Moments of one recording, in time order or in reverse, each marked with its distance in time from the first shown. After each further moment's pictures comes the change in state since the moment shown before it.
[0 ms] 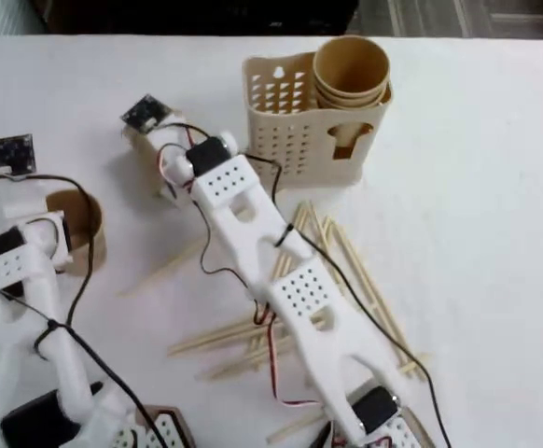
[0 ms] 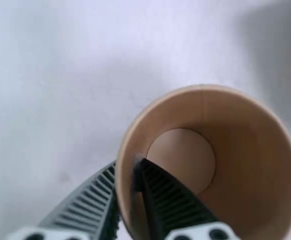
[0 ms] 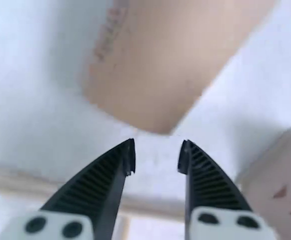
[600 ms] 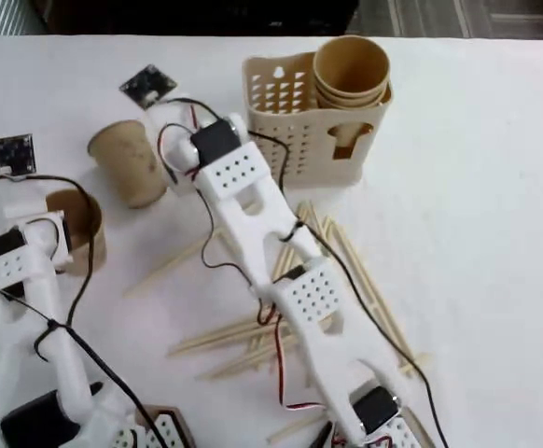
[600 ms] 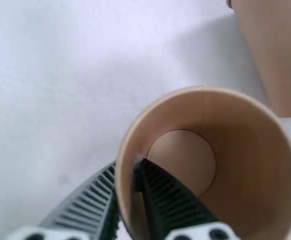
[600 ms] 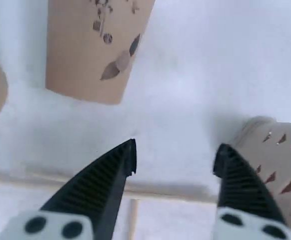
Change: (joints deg) left arm 0.0 0.0 0.3 -0.6 0.0; right arm 0.1 -8.8 0.0 2.6 -6.3
